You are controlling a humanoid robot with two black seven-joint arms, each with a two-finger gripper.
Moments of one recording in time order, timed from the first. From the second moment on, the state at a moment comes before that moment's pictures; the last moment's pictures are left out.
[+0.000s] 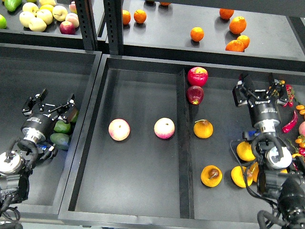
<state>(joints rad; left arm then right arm) -0.32 0.00 -1.62 -0.64 -0.23 -0.49 0.39 0.43 0.01 1.68 0.64 0.02 0.58 -0.14</state>
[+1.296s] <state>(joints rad) -0.01 0.00 -1.60 -1.05 -0.10 -0.49 0.09 0.11 0.01 1.57 0.99 -0.02 0.58 -0.01</state>
